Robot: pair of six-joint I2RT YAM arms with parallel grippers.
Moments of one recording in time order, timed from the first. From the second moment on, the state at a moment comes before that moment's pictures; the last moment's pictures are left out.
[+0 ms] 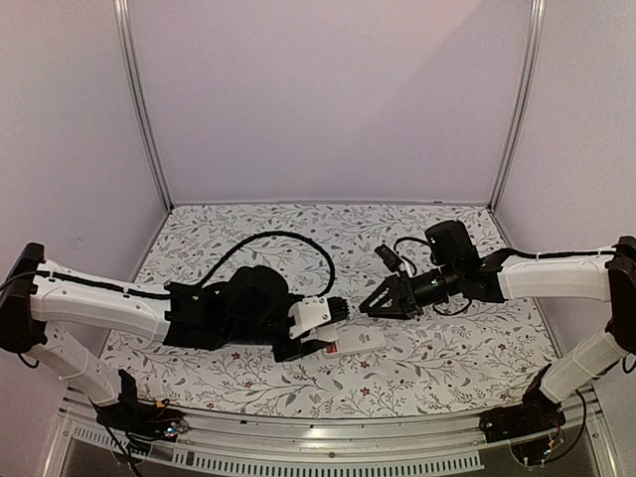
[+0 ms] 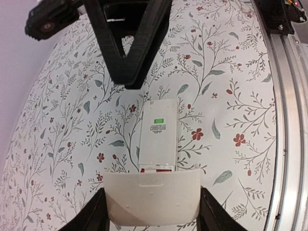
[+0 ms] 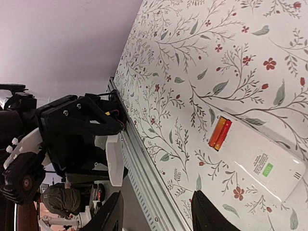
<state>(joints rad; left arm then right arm) -1.23 1.44 0.86 -0.05 -0.14 0.35 0.72 1.48 0.81 0.01 -0.83 0.63</state>
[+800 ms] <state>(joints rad) -1.03 1.80 0.99 -0.10 0.15 0.28 0.66 1.63 0.78 0.17 -0.83 0.70</state>
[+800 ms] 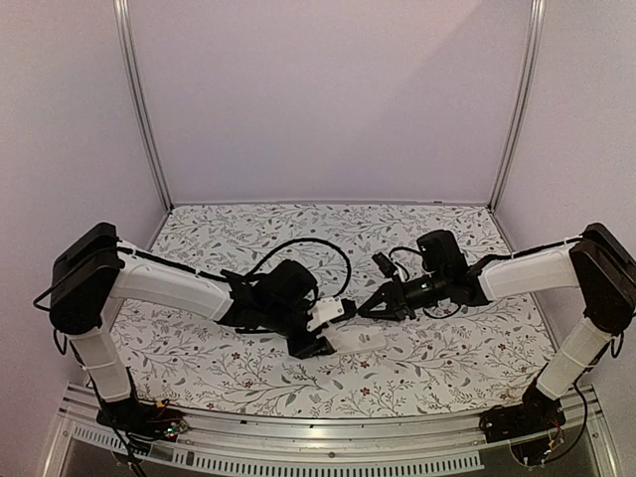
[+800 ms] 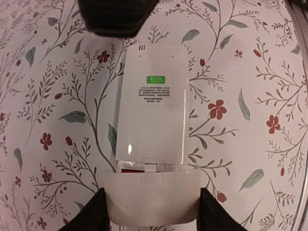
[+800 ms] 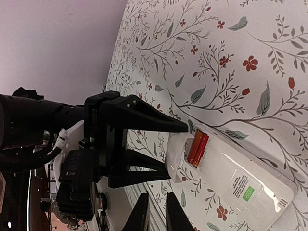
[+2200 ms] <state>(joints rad) -0.99 1.91 1.08 -0.21 0.22 0.36 0.78 1.94 0.80 0.56 -0.89 0.97</state>
